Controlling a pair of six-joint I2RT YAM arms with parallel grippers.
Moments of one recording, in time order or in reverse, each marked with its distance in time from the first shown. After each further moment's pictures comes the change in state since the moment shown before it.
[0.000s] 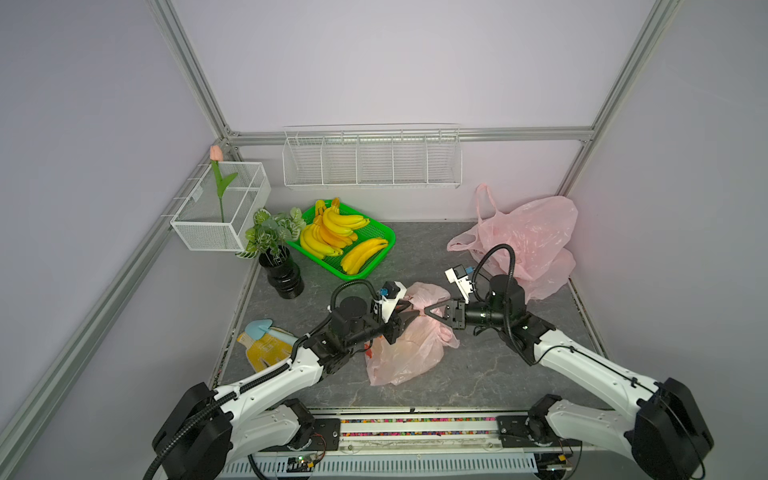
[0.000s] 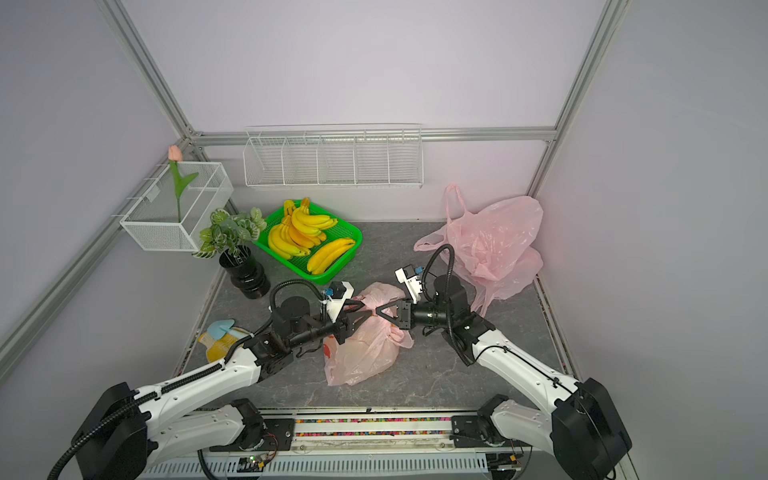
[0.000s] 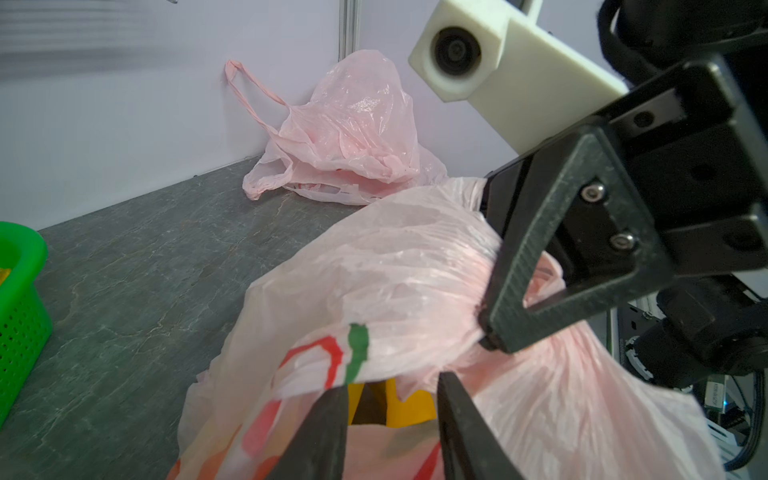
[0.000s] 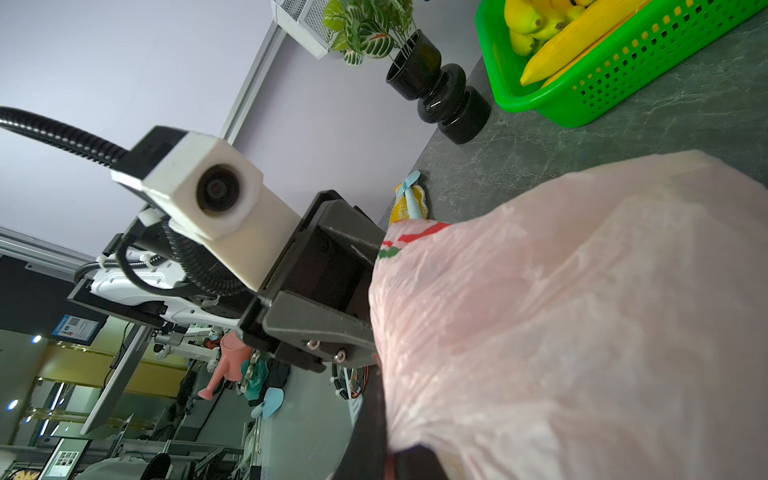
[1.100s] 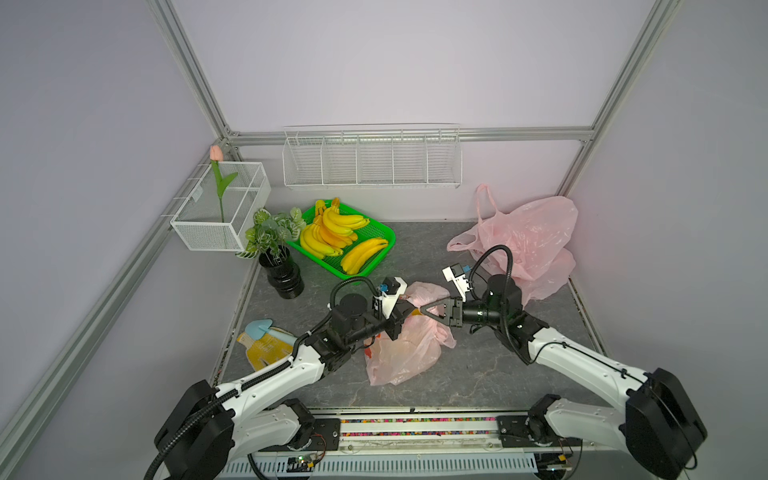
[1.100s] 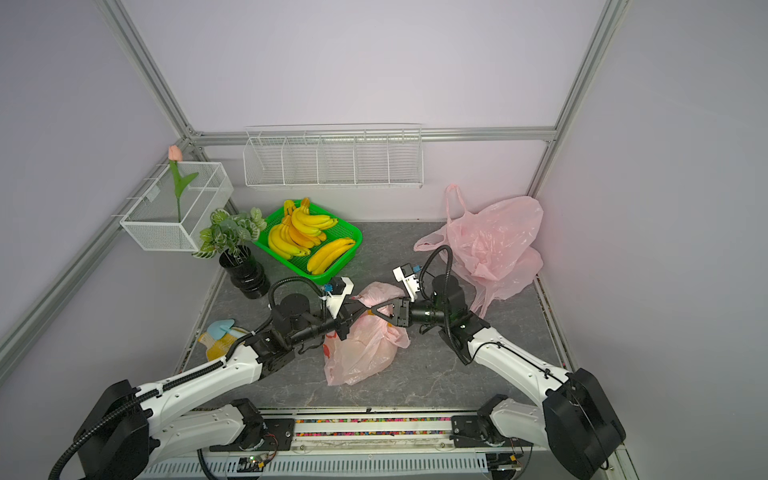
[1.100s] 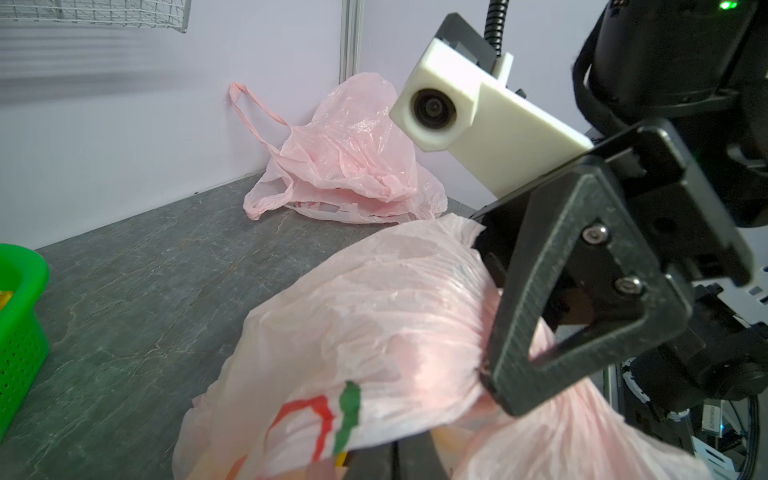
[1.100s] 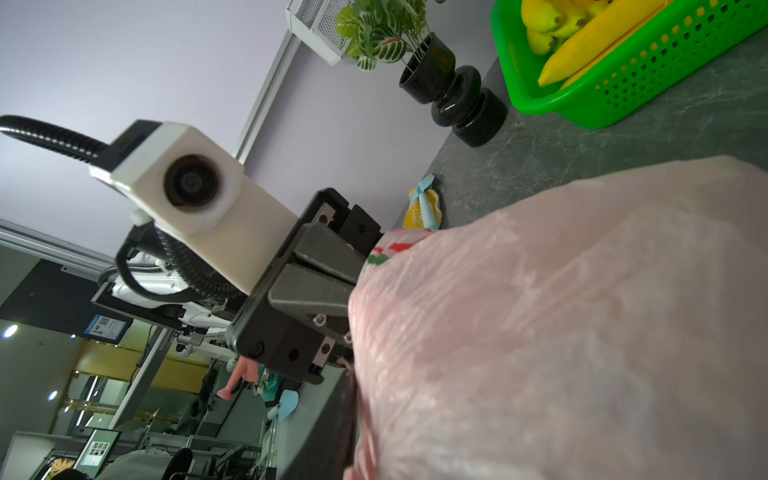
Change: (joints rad) left arm 0.000 0.010 0.025 0.024 0.000 -0.021; right arm 0.001 0.046 -0.014 0.095 -0.018 0.060
